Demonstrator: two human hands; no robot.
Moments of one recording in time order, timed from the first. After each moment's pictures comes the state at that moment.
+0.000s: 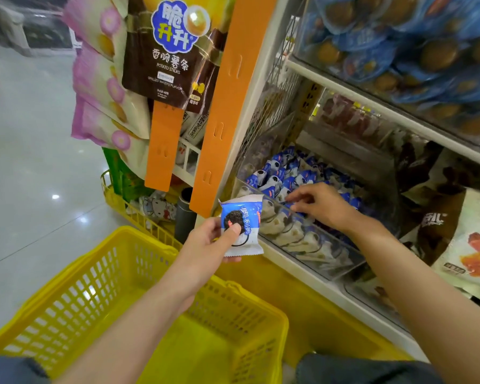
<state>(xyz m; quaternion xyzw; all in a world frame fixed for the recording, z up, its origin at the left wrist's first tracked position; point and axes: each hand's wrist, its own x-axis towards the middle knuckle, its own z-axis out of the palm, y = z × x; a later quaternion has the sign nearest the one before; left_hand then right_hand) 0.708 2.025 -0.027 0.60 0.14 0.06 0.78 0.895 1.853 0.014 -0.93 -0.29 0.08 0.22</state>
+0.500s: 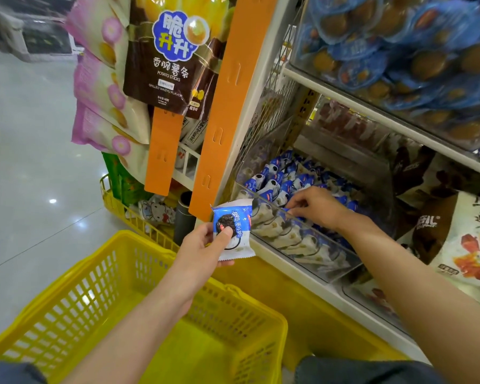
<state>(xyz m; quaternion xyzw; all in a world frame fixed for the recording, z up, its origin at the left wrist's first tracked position) 0.706 2.028 -0.029 0.60 0.17 0.08 0.78 0.903 1.857 0.015 -0.95 -0.27 0.11 0.14</state>
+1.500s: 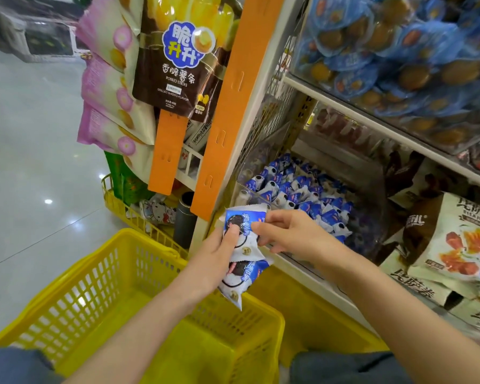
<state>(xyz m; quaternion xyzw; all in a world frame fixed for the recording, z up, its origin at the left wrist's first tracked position) 0.692 2.019 -0.018 0.64 0.11 0.00 0.76 0.771 1.896 0.047 -0.86 -0.17 0.23 0.42</state>
